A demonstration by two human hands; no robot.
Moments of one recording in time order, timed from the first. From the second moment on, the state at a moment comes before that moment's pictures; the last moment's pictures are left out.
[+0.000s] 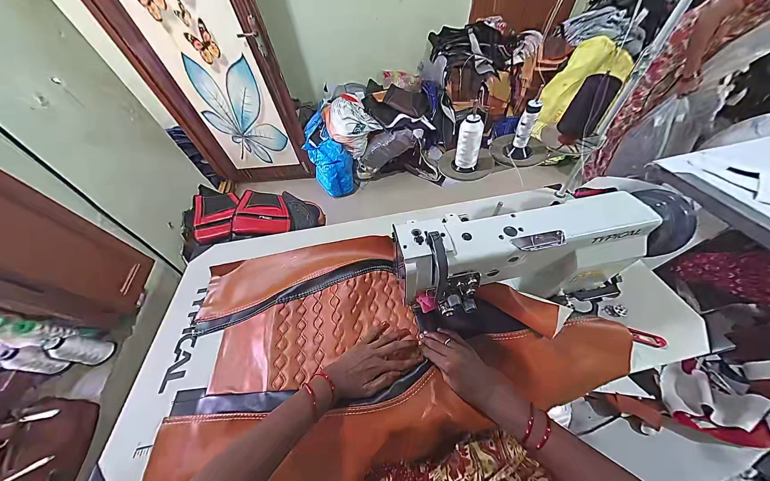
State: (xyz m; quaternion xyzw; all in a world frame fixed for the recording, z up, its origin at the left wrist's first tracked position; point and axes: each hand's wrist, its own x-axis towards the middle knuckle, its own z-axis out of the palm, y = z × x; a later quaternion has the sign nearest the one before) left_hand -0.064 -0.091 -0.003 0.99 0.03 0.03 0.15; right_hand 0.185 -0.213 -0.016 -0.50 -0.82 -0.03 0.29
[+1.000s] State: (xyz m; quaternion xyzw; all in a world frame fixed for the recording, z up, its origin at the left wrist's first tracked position) left_hand 0.039 -0.157 -0.001 0.85 0.51 0.07 0.10; right_hand 0.172 -0.193 0.034 -0.64 -0.73 0.07 0.24
